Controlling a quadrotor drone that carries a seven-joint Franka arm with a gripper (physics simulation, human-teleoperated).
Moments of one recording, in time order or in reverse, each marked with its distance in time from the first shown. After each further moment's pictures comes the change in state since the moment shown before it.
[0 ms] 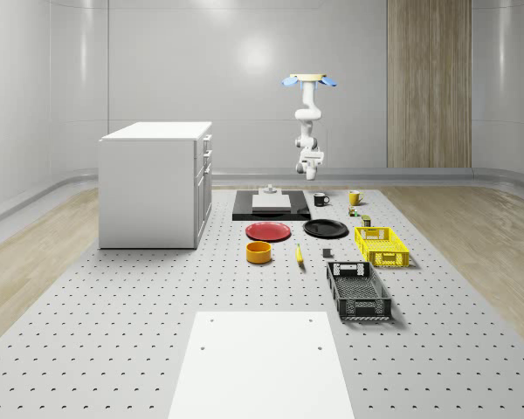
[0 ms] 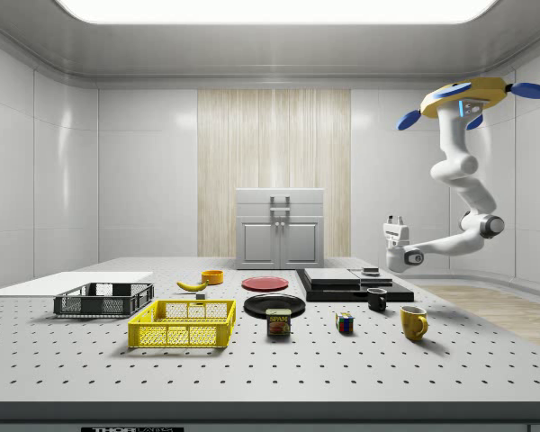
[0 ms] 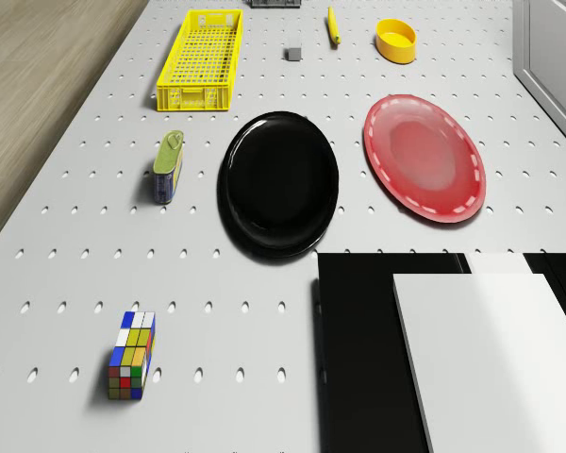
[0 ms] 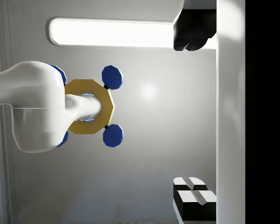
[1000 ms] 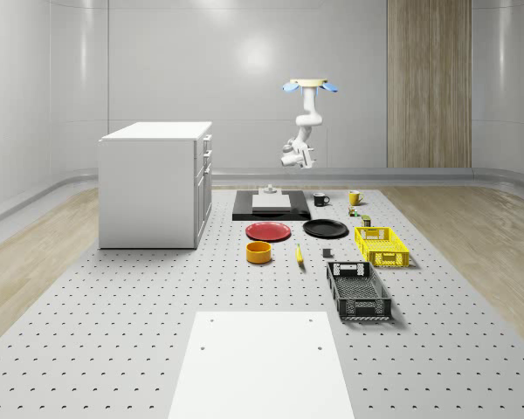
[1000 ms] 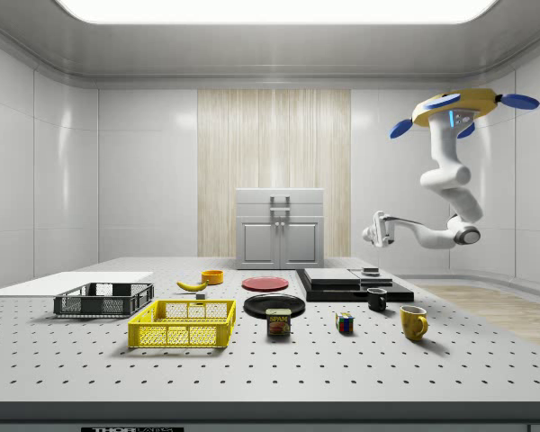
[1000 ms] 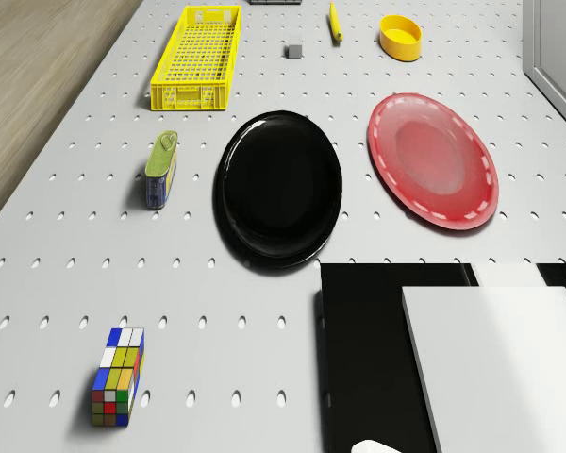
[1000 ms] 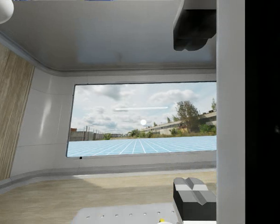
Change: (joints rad) arm -0.250 -0.090 0.658 -0.375 -1.011 0.043 0.198
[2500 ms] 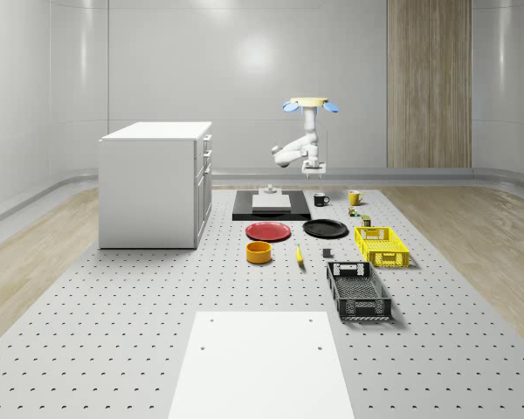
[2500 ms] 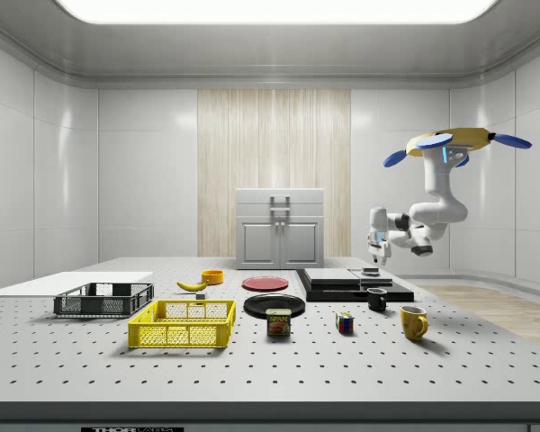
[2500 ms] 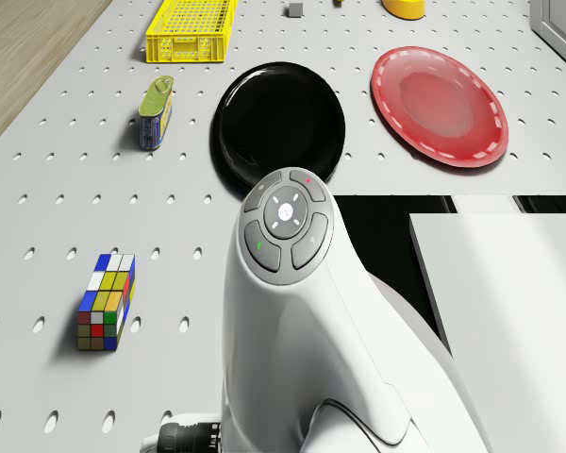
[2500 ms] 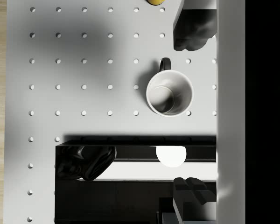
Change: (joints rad) arm -0.777 -0.287 0.572 -0.463 -0.918 -0.240 0.594
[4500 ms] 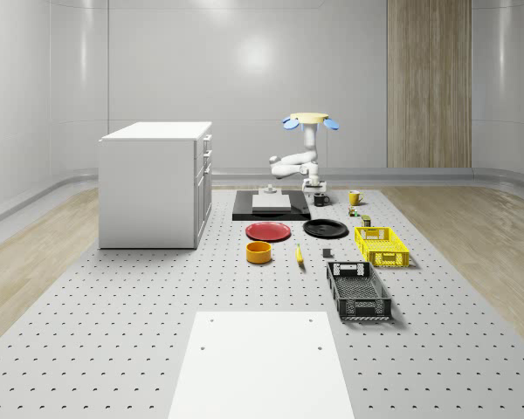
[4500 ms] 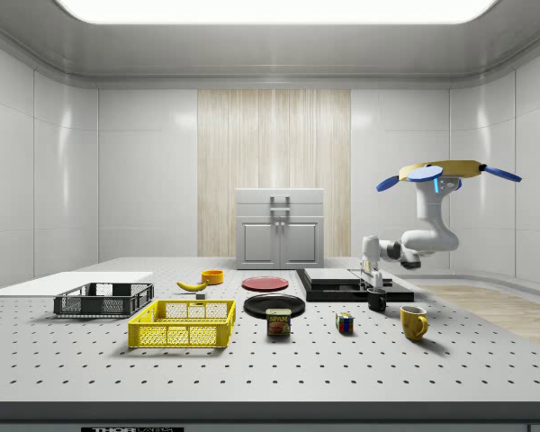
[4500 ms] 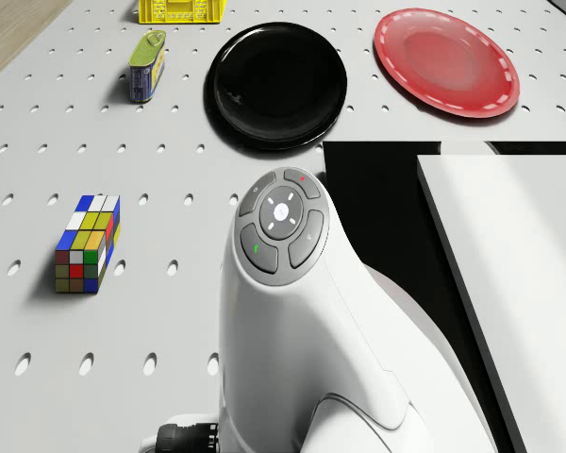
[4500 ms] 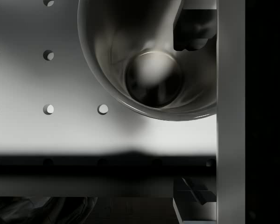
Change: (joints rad) arm -0.068 -0.189 0.059 0.013 0.095 0.167 0.062
